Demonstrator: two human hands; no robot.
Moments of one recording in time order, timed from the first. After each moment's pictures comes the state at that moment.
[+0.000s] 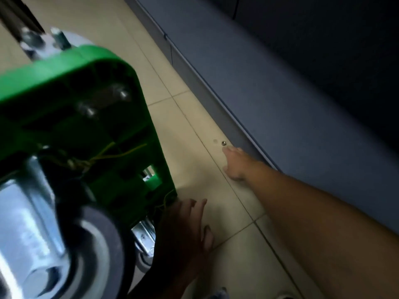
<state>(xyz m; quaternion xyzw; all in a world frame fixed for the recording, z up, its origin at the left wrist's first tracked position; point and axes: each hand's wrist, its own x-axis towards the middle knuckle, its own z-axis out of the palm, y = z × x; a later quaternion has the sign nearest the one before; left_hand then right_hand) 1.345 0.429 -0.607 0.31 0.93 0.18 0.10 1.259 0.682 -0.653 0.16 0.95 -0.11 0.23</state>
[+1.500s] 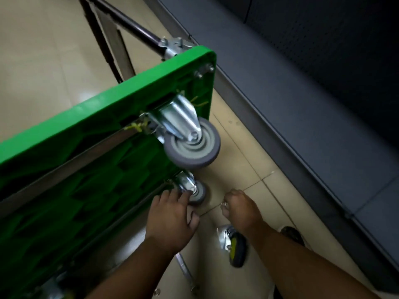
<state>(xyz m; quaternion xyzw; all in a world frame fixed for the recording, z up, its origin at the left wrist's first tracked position) 1.408 0.261 -0.539 0.32 0.94 0.08 0.08 1.475 0.472 -0.623 0.16 0.97 -0.17 0.10</state>
